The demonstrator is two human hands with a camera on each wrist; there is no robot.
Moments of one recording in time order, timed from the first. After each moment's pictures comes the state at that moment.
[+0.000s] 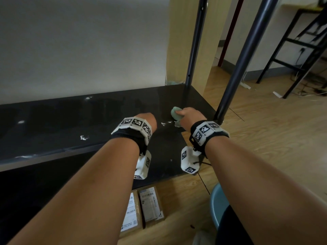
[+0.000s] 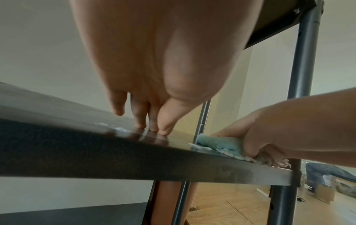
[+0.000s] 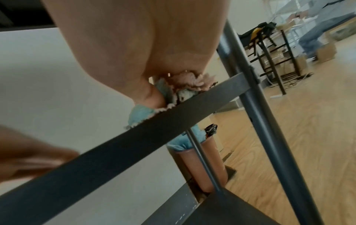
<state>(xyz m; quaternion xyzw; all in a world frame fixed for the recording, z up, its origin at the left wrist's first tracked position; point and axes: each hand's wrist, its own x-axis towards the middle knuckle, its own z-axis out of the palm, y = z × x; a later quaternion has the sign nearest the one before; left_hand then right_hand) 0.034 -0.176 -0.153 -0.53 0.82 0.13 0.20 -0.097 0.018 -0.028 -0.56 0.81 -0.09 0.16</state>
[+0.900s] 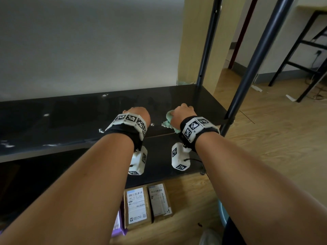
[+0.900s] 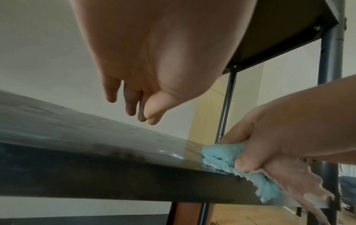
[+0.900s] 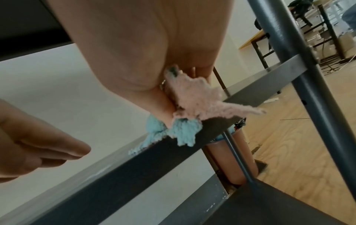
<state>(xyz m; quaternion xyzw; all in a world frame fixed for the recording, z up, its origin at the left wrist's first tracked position) 0.123 -0.081 -0.041 -0.59 0.79 0.01 0.15 -0.026 0.001 -0.021 -0.58 0.80 -0.01 0.12</state>
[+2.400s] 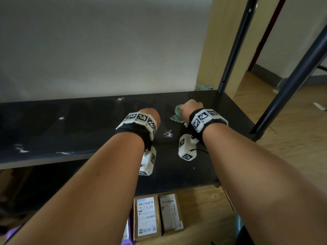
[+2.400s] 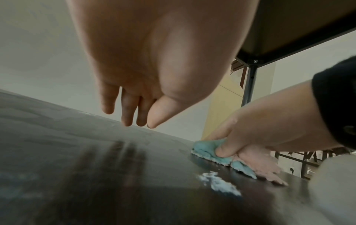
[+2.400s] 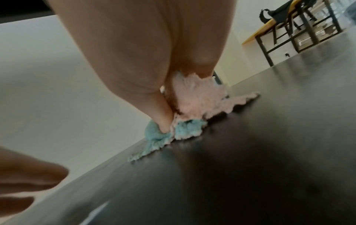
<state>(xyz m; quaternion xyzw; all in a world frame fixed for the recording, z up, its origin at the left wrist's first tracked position) 0.142 -0.117 -0.037 -0.57 0.81 0.07 0.11 -0.013 -0.075 -0.006 -0.59 0.80 0.05 0.08</state>
